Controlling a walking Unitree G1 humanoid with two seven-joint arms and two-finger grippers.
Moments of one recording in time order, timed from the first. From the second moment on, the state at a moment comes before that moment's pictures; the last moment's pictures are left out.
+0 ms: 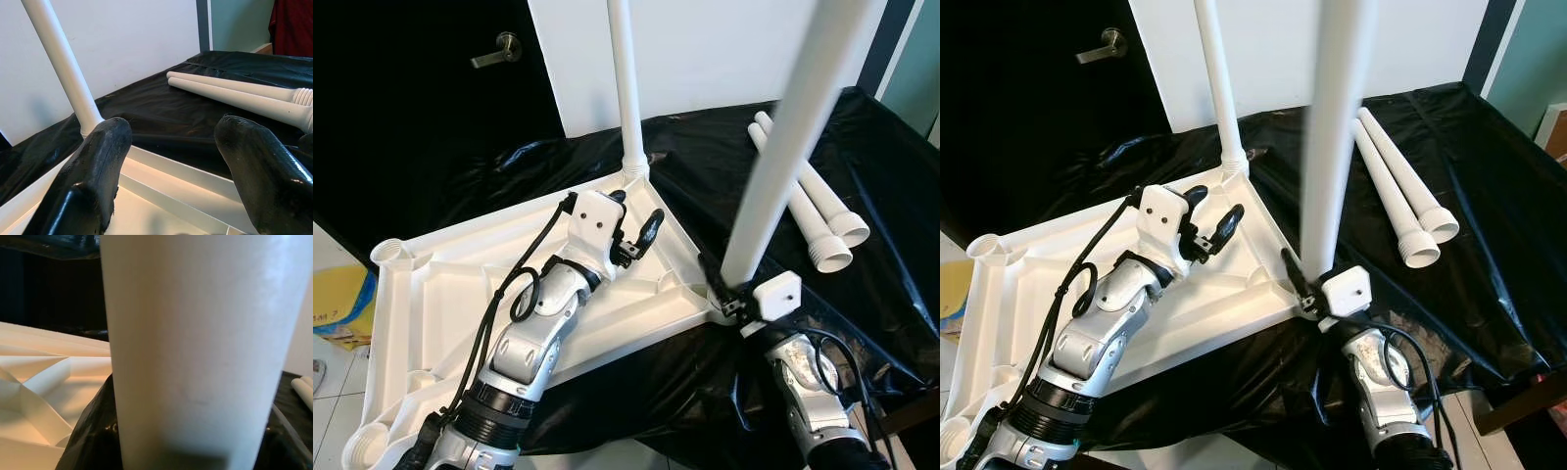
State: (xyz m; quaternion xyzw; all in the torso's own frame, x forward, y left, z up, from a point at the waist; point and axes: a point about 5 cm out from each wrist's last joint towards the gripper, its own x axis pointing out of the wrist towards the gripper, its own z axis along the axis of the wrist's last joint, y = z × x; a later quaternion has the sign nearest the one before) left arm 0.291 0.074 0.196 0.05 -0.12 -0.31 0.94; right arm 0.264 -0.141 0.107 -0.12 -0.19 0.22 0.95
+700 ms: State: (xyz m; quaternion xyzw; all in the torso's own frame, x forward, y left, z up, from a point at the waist) left arm 0.291 0.069 0.200 0.05 -0.13 -0.32 0.94; right arm 0.279 -0.141 0.112 -0.06 -0.11 0.22 0.97
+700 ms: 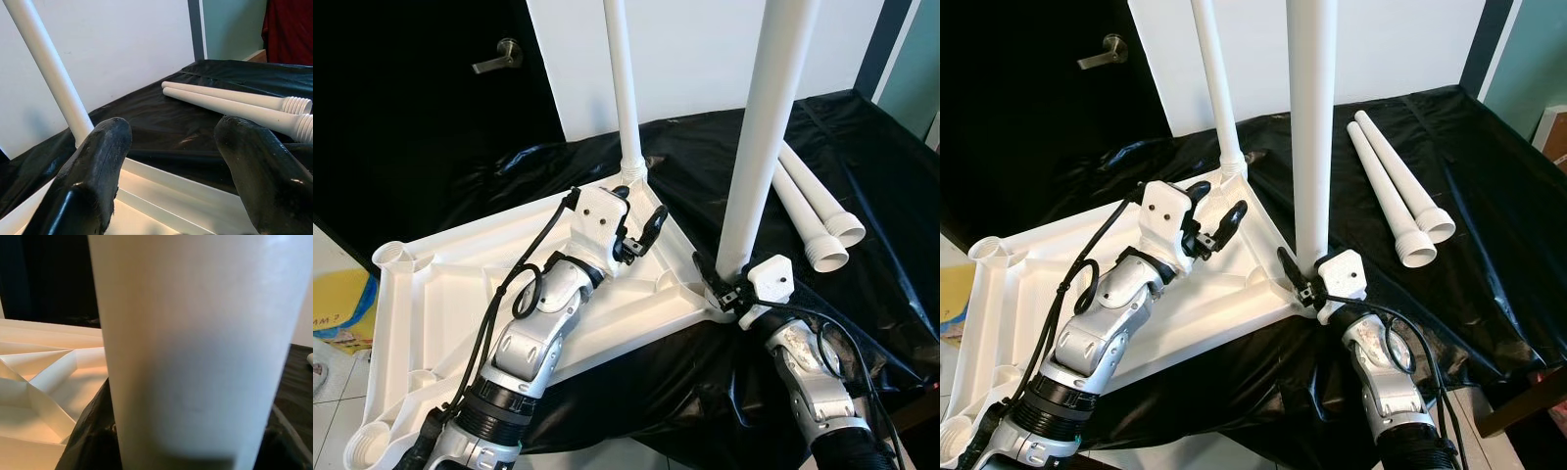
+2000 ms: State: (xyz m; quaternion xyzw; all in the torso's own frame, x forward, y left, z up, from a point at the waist) left arm 0.291 0.067 0.200 0.05 -0.13 -0.32 0.94; right arm 0.284 -0.143 0.110 0.01 -0.05 0.14 0.99
